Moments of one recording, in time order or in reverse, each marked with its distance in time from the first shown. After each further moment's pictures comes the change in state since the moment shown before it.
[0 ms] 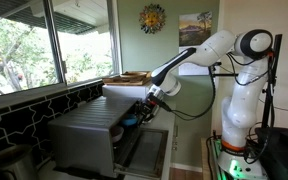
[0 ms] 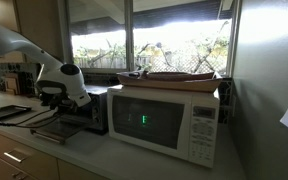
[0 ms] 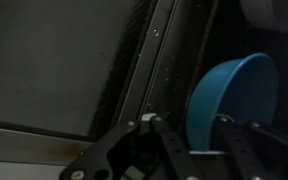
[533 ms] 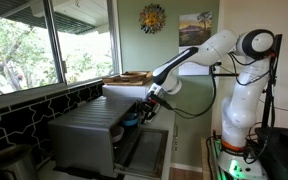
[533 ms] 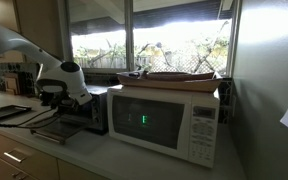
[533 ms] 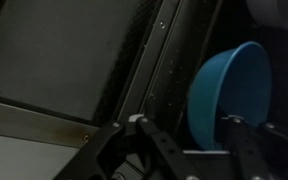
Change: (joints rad) arm -0.017 -0.023 -0.005 -0.007 -0.079 -0.013 0.011
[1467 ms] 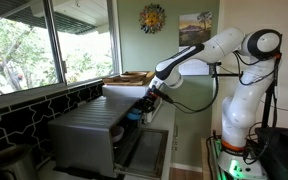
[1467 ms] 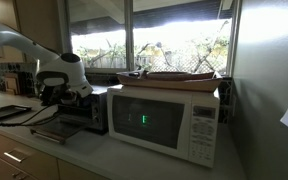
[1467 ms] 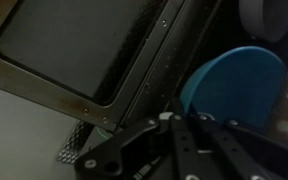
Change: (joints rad) arm -0.029 -0.075 -0.025 0.015 -0.173 -0.101 0.020
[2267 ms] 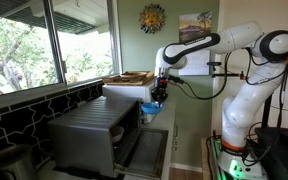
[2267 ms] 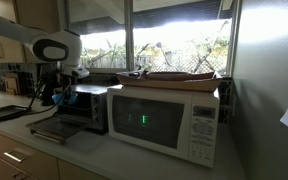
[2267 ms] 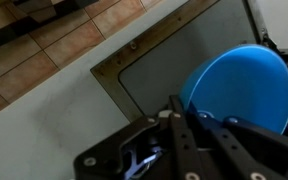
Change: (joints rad) arm -0.069 -0.159 -0.046 0.136 -0.456 -0.611 0.038
